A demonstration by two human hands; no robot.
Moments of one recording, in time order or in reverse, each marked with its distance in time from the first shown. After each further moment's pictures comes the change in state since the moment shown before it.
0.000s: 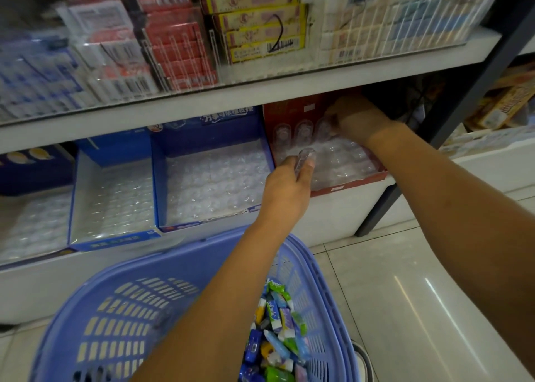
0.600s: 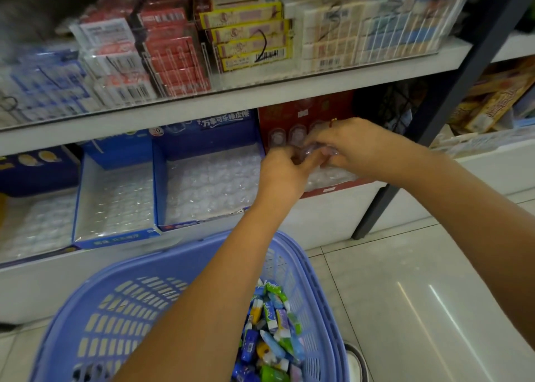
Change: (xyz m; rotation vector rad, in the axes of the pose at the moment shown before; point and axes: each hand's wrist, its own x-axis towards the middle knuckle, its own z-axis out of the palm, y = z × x) left_hand 0.011 0.028 -0.004 0.031 0.044 0.046; right_hand -0.088 -0.018 -0.028 -0.063 0.005 -0.464
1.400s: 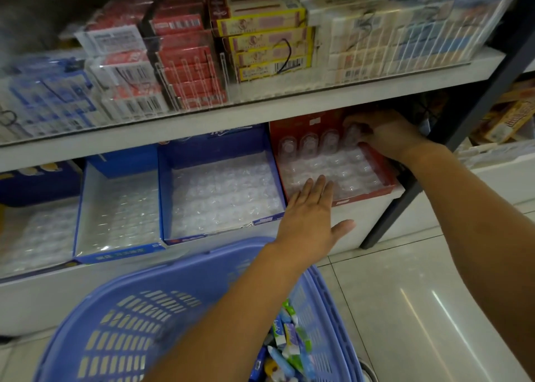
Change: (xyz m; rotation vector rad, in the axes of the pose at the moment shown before) left_hand -0.025 -0.043 0.022 0.718 -0.432 0.272; right_hand 0.043 0.109 0.054 0.186 0.204 0.363
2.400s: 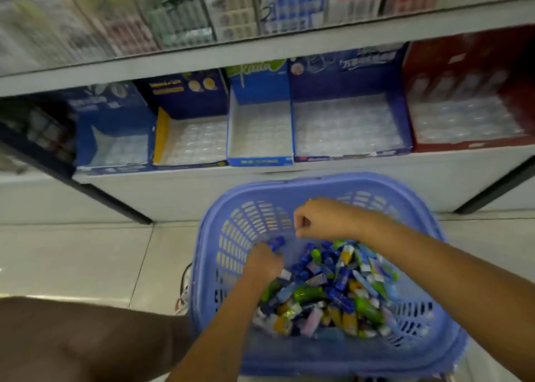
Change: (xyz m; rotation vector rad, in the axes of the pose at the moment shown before) left_hand -0.242 -0.141 0.049 -0.417 -0.172 -0.962; right_hand -0.148 -0.290 0.137 0.113 -0.793 -0.399
